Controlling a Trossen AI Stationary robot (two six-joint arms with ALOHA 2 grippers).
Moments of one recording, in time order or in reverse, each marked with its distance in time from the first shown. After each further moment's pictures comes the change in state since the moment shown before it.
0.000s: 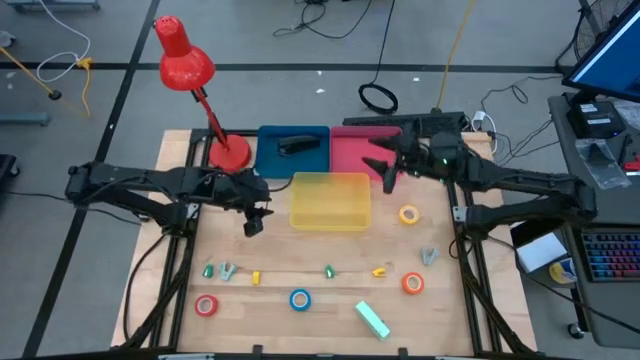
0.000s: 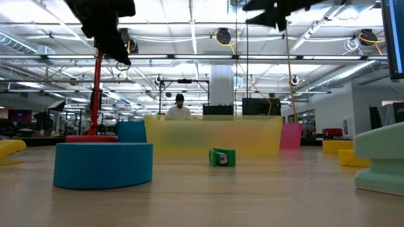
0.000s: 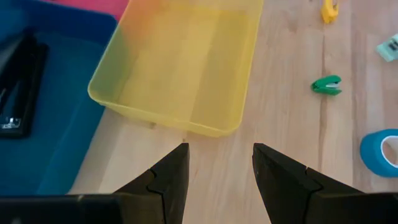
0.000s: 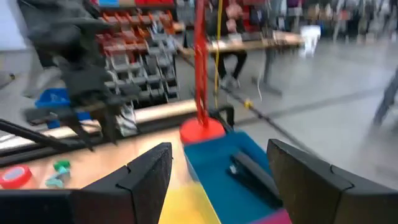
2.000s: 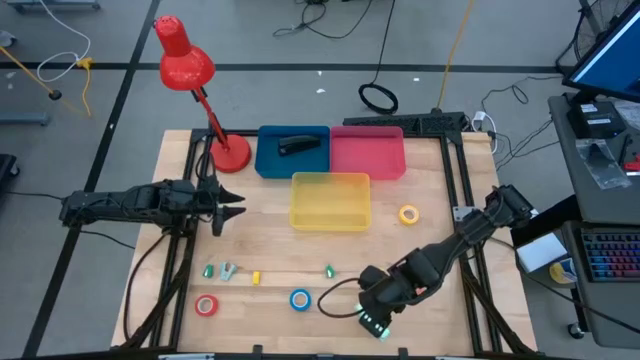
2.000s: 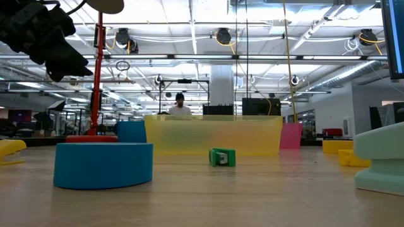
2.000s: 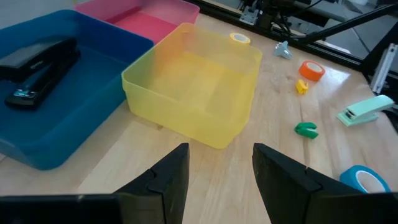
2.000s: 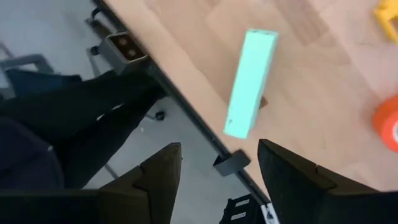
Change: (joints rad) left arm 0.011 -0.817 -0.576 0.196 -0.025 -0.143; right arm 0.798 0.756 0.764 -1.095 -0.357 1.322
